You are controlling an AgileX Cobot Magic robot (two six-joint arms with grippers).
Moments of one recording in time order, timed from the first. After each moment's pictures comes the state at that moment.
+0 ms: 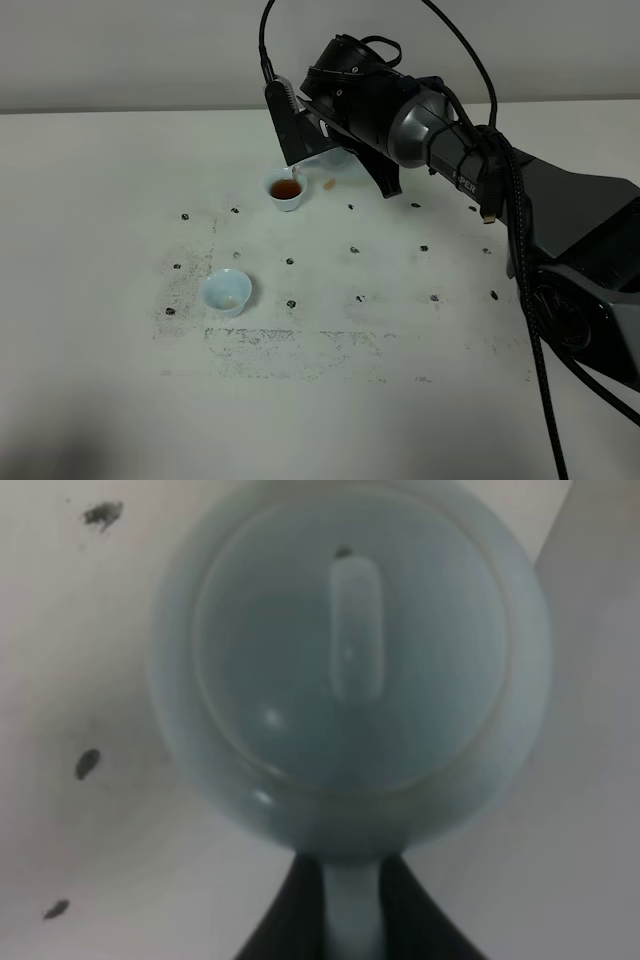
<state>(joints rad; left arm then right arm) 0.05 0.00 -0.46 -0.10 1.06 0.07 0.62 2.42 -2.21 -0.63 1.09 -0.94</state>
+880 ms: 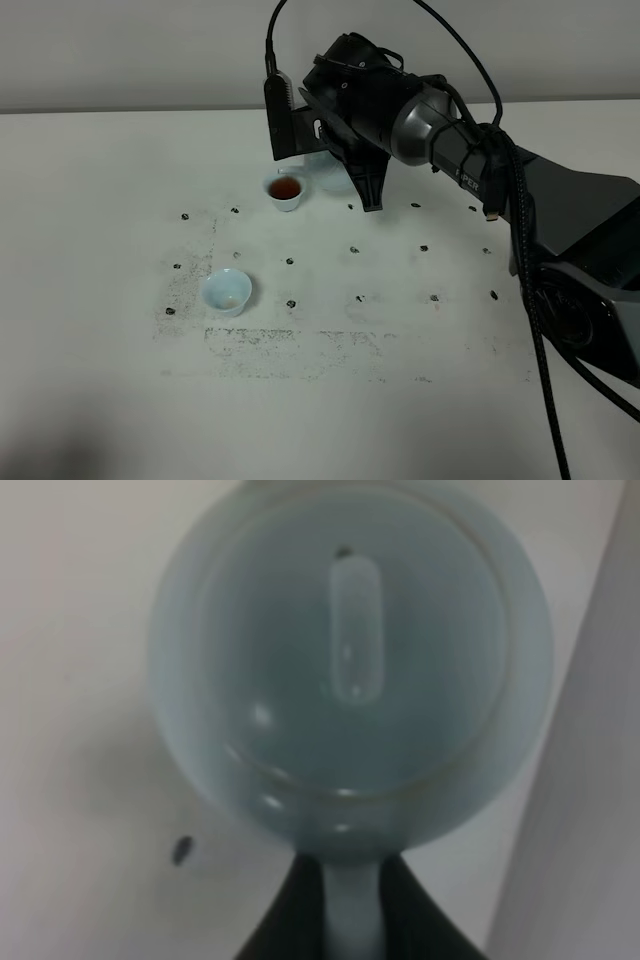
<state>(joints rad) 0.05 0.00 -0.46 -0.10 1.06 0.07 0.61 2.42 -2.21 -0.48 1.10 -0.85</state>
